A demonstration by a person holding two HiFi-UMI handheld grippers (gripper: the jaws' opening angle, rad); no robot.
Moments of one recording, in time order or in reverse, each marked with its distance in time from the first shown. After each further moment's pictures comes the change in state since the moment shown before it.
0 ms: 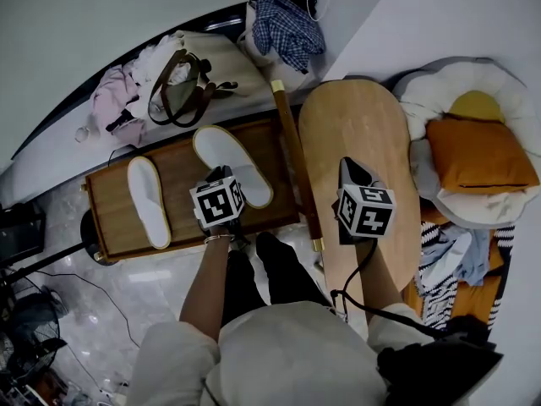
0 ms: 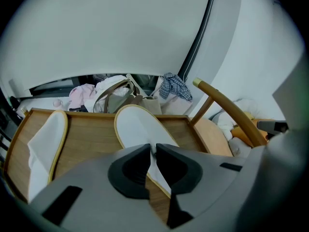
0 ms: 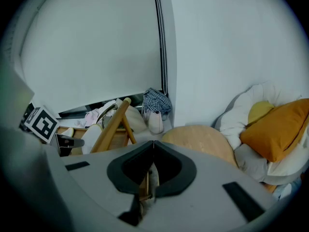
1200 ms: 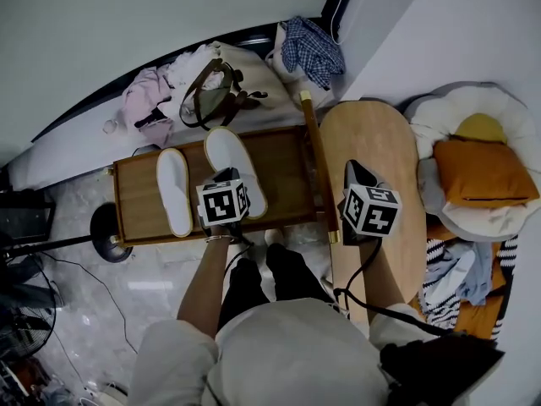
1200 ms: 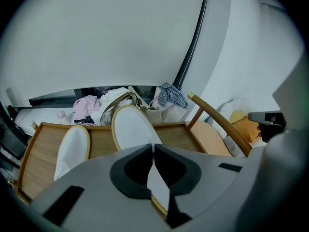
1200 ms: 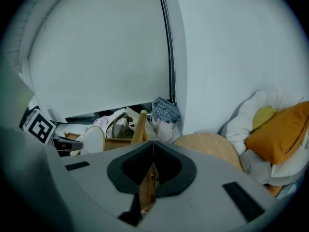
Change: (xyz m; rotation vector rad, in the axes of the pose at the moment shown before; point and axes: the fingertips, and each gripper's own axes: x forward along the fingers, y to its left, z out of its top) left arm -0.058 0.029 0.013 0.071 -0.074 -0.031; right arm -0.029 0.046 0.024 -0.010 -0.084 0.051
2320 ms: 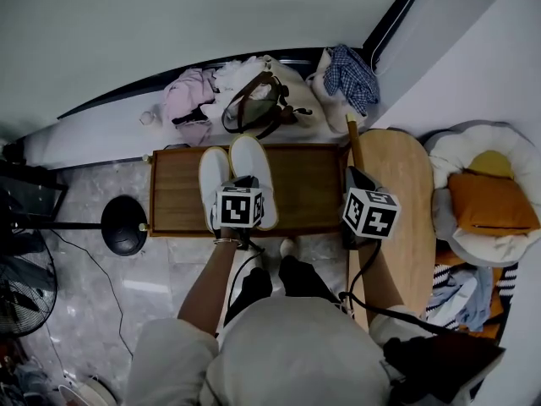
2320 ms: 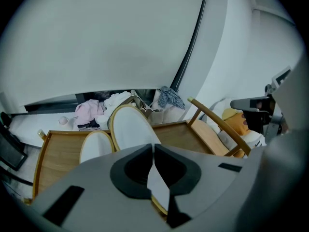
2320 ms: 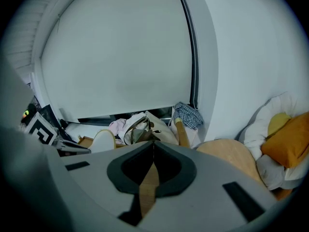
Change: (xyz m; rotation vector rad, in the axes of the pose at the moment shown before) left arm -0.046 0.055 0.001 0.058 -0.005 -0.075; right arm 0.006 0.118 0.029 -0.055 -0.031 0.111
